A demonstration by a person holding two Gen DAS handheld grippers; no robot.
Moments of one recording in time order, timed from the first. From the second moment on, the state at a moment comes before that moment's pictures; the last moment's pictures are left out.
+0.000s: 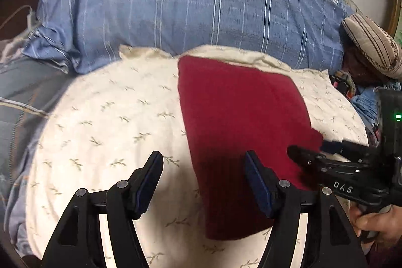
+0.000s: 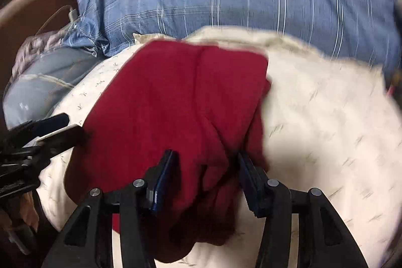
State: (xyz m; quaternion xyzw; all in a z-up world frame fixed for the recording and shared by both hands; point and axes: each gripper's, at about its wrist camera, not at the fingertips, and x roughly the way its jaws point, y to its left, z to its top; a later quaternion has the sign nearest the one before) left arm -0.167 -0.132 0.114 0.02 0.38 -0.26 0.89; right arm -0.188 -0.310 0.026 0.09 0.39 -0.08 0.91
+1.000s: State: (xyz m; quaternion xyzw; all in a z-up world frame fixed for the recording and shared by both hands) left arm -0.247 -0.106 0.161 0.01 0.31 -0.22 0.93; right arm -0.265 -0.261 0.091 0.03 0.27 -0.13 0.95
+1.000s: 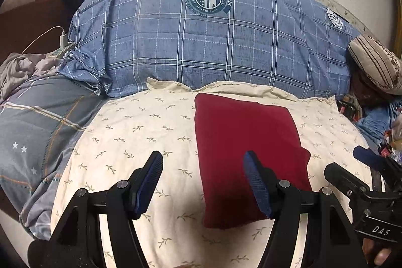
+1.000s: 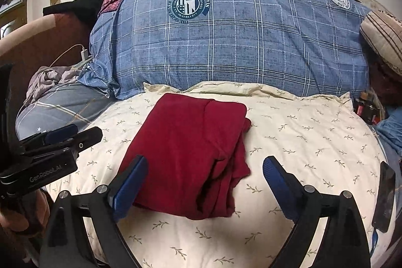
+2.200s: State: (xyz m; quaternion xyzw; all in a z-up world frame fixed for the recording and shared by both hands) left arm -0.228 -0.120 0.151 0.02 0.32 -0.21 0.92; right arm -0.243 -0.261 0.076 0.04 0.30 -0.12 0.94
